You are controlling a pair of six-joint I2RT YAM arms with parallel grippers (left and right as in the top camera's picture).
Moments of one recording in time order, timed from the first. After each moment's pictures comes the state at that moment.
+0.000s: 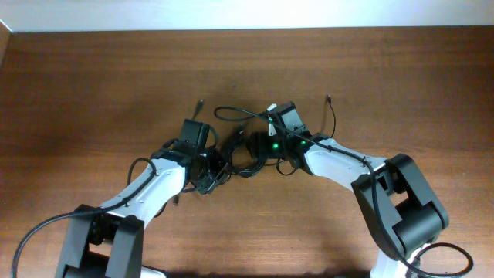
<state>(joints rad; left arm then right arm) -0.28 1.59 0.81 -0.46 0.35 -1.10 0.53 1.93 1.05 -0.07 -0.26 0.52</state>
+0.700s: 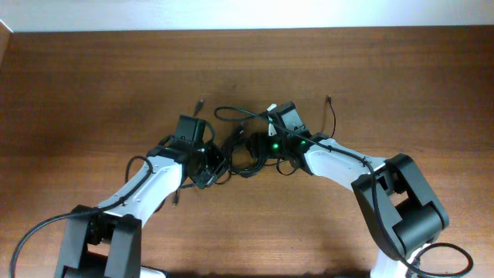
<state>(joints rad) -0.26 1.59 0.84 -0.46 0.37 -1.07 0.53 1.93 1.05 -0.07 -0.26 0.52</state>
